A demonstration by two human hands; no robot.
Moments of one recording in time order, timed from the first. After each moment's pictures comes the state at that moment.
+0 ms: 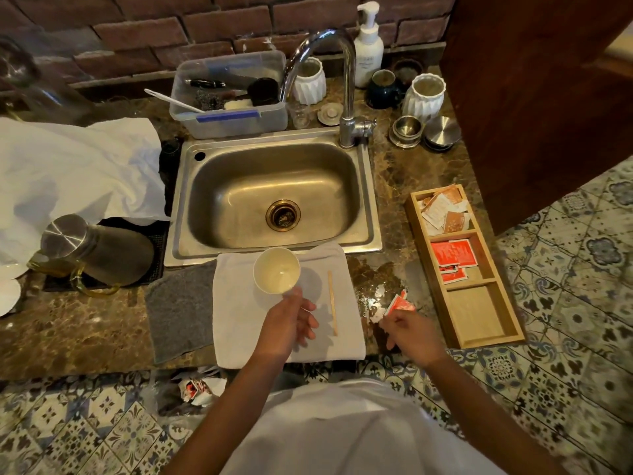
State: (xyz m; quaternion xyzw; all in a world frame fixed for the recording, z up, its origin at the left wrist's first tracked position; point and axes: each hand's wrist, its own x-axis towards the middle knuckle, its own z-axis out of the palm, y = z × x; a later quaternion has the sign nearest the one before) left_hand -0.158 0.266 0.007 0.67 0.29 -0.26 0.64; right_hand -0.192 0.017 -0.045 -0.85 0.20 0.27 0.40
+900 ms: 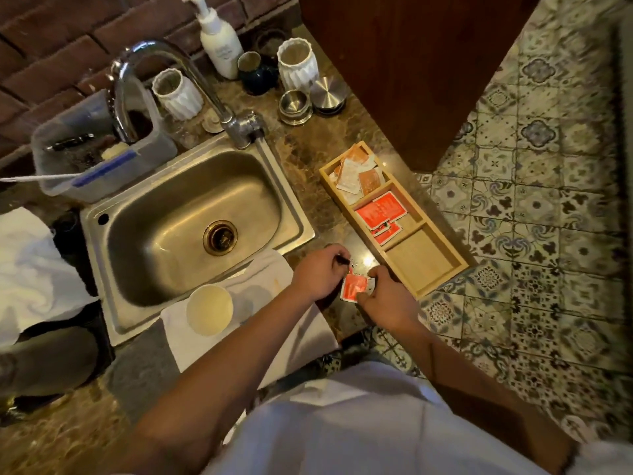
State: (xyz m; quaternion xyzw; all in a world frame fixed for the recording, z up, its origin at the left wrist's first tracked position) left_hand -0.073 0.108 -0.034 0.89 -0.24 -0.32 0.22; right_hand -0.199 -0.009 -0.061 -0.85 0.33 0.21 0.36
